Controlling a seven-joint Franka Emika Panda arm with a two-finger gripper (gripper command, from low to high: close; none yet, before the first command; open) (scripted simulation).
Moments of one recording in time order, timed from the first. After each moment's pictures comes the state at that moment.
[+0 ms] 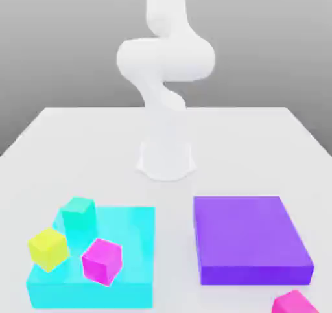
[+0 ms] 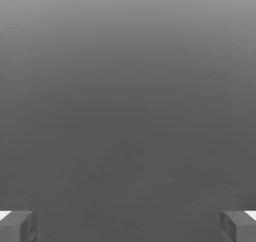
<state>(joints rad) 0.01 -0.71 0.02 -2.29 -0.01 2.32 0.80</state>
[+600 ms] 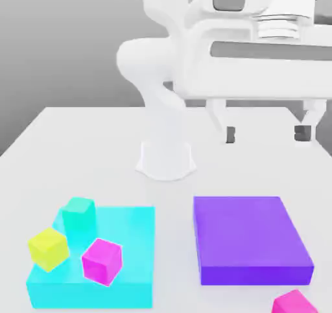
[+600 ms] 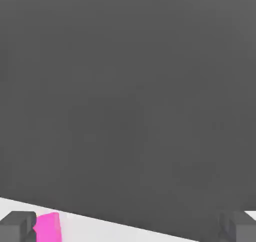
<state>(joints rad) 0.08 -0.05 0.16 -2.23 -0.10 2.48 0.83</state>
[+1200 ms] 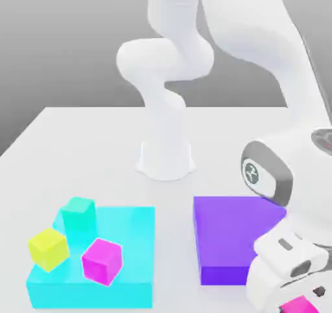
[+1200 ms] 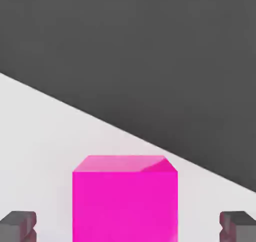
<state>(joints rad) 0.22 0.56 0.16 -2.16 -0.20 2.70 0.88</state>
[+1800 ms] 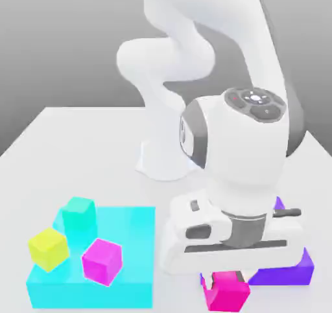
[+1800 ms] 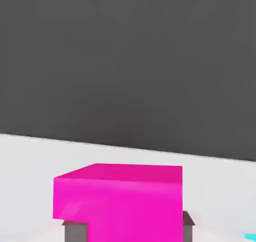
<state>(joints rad) 0.02 0.23 0.02 -2.30 -0.07 2.52 0.97</state>
